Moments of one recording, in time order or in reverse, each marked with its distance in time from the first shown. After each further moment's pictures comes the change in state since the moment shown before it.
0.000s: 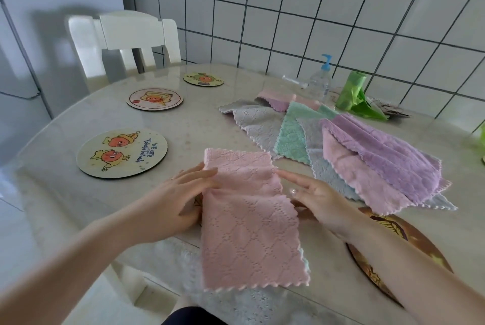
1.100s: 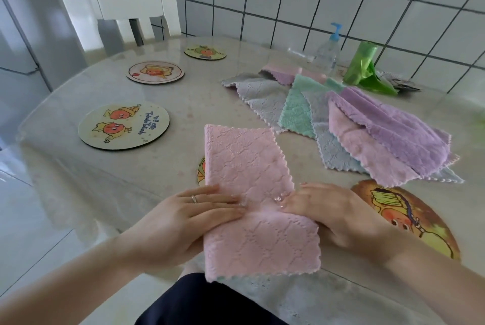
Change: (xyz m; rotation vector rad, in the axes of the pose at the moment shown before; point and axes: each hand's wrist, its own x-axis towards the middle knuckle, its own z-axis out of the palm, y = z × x) left_hand -0.038 0.025 0.040 0.097 0.208 0.515; right_hand -0.047 0.017 0.005 -0.765 -0.061 -0.773
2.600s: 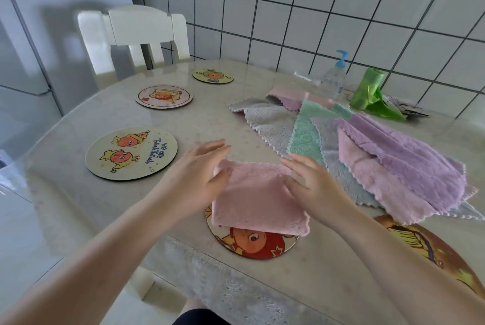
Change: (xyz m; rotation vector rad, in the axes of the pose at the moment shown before) left_hand 0.073 -0.042 -0.043 0.017 -0.034 -0.762; right_hand 0.086 0.033 0.007 0.172 0.042 0.766
